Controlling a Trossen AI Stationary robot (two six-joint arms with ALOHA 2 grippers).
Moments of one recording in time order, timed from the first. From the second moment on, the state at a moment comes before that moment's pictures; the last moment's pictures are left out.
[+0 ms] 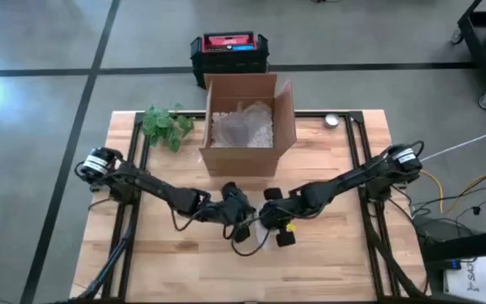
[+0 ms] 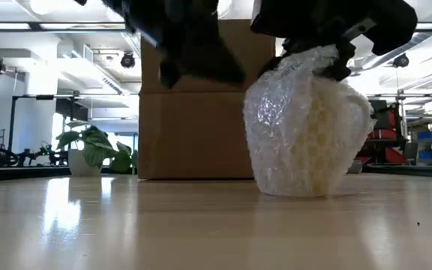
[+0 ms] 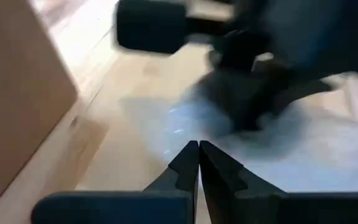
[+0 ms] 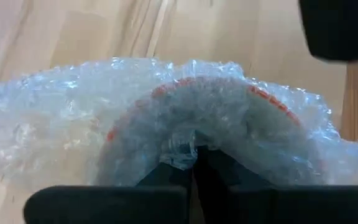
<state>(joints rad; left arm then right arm) -0.32 1.72 1.08 0.01 -0.43 -0.47 0.29 1.80 1.14 -0.44 0.00 0.04</state>
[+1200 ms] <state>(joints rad) -0.31 1.90 1.13 0.26 -0.36 -0.40 0.32 1.79 1.26 -0.68 -0.01 0.05</state>
